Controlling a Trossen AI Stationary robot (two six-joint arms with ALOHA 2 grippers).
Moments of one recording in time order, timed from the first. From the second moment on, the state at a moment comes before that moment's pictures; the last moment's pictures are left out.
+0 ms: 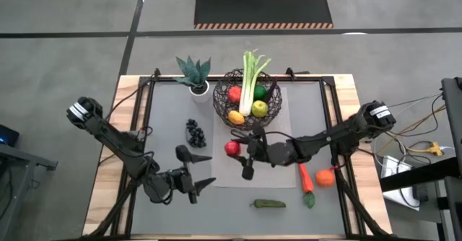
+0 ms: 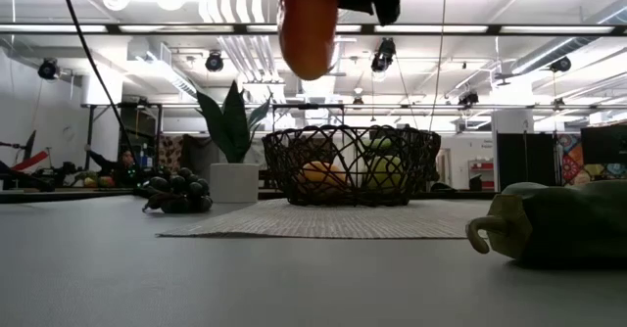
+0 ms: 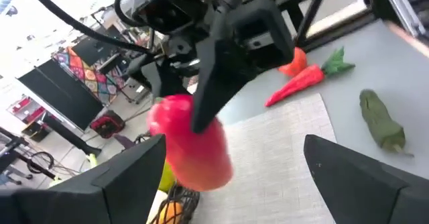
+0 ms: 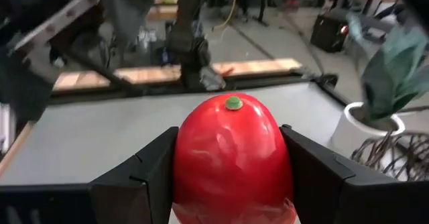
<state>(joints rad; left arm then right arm) -0.73 1.35 0.85 0.23 -1.01 0.27 0.32 1.61 1.01 0.37 0.53 0.09</state>
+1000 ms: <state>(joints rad) -0.73 1.12 0.71 0.23 -1.12 0.32 -0.23 1.71 1.07 0.34 0.55 0.33</state>
